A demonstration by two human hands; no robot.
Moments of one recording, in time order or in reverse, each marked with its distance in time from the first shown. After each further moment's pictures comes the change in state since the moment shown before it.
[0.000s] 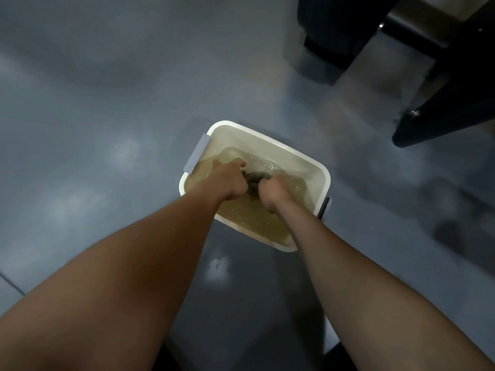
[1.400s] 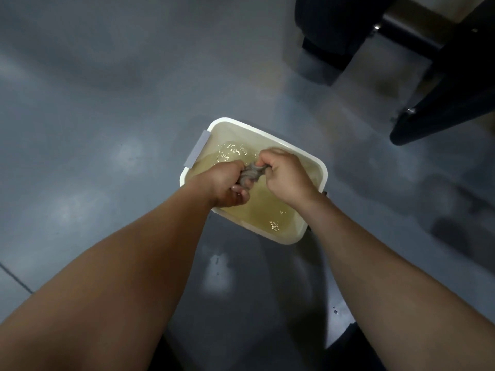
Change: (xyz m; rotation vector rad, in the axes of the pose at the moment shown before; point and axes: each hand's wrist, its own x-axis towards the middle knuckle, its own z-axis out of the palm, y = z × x) left_hand -0.020 0.003 0.000 -1.100 -0.350 -0.232; right_hand -0.011 0.006 -0.041 -0.182 0.135 -0.907
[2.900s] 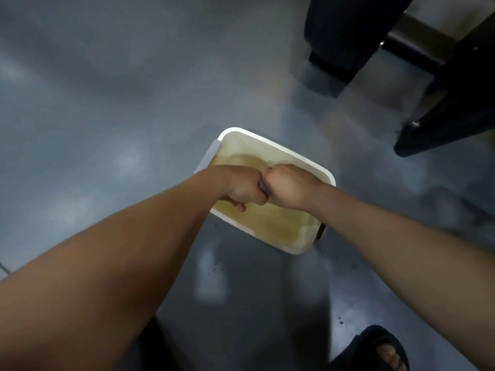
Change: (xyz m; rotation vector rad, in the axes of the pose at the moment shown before) left_hand -0.024 0.027 0.007 1.286 -0.095 0.187; right_hand 0.014 -0.034 -0.021 -0.635 -0.502 -0.182
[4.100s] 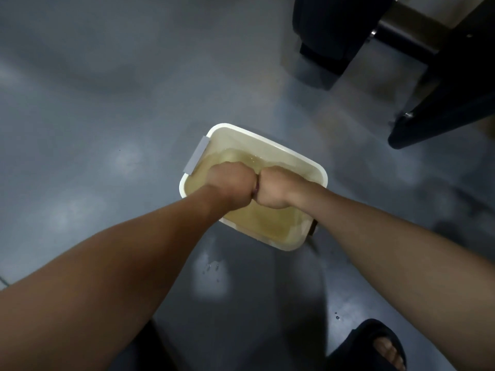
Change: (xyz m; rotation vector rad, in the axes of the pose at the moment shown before) left_hand 0.002 0.004 0.026 0.800 0.486 0.003; right_hand 0.005 -0.010 0.005 0.246 -0.247 0.352
